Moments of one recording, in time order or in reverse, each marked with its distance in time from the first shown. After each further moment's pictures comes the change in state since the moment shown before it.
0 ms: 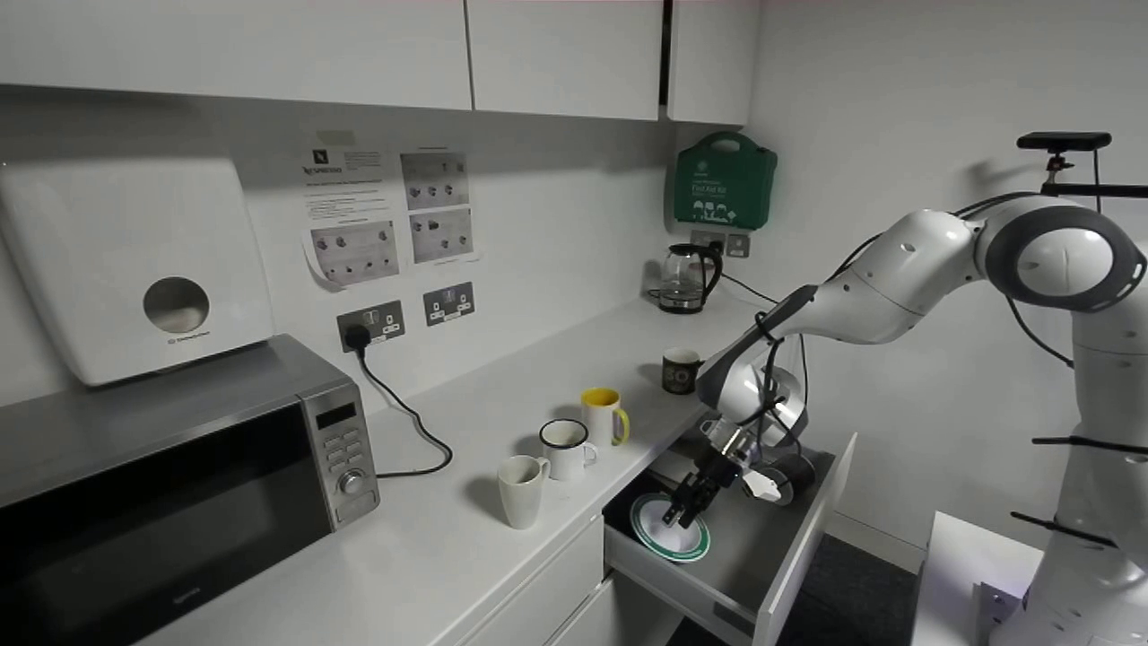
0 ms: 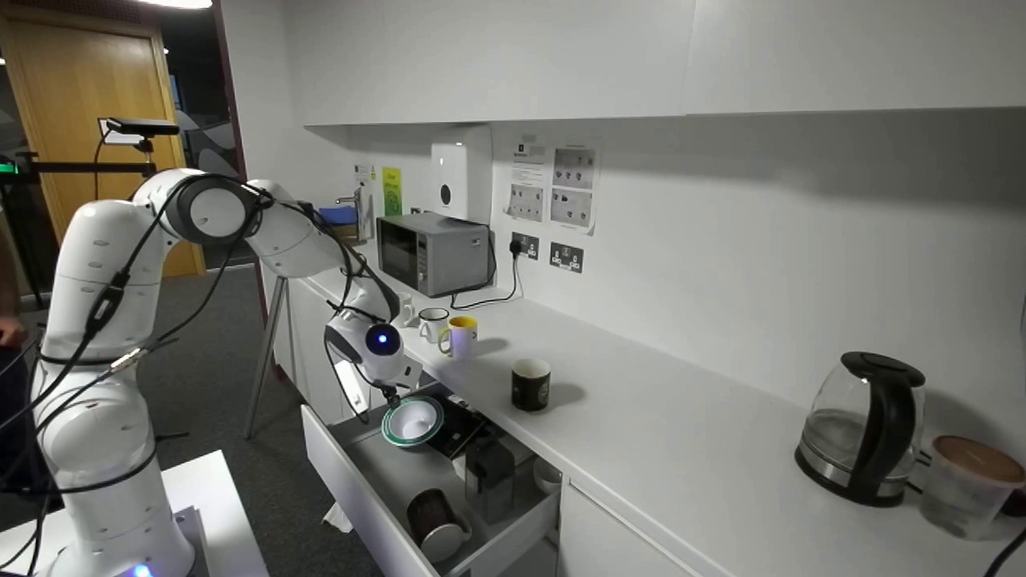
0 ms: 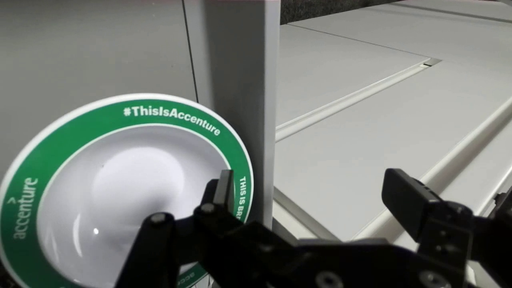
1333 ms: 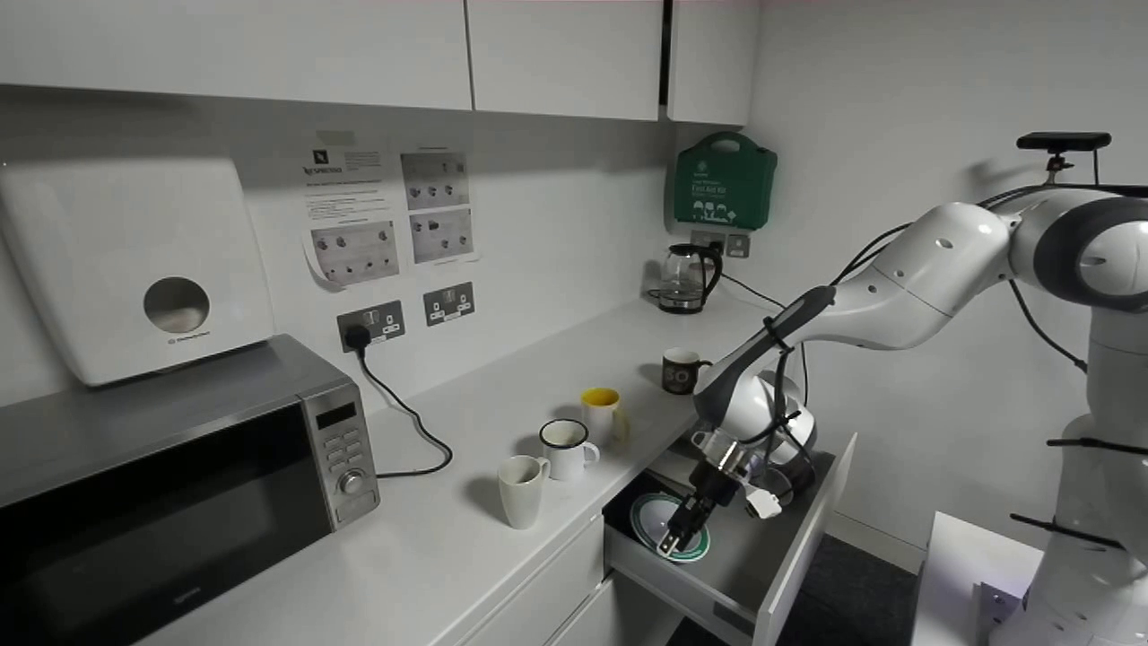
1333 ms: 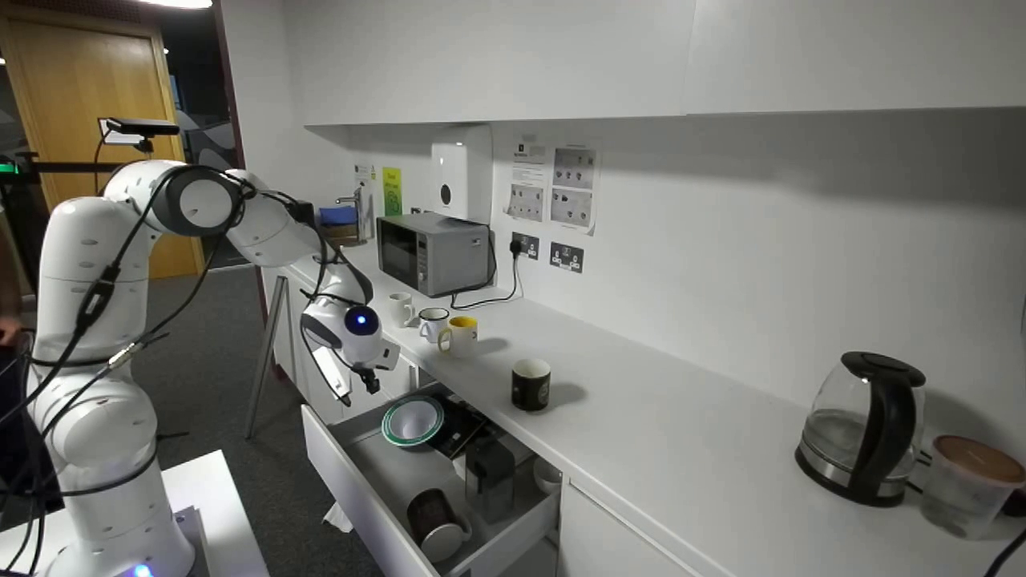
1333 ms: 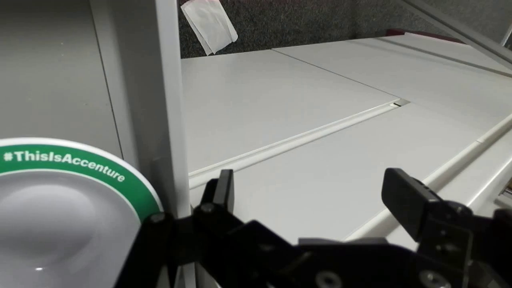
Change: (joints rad) arm 0.100 -0.067 0.062 -0.042 -0.004 0.059 0.043
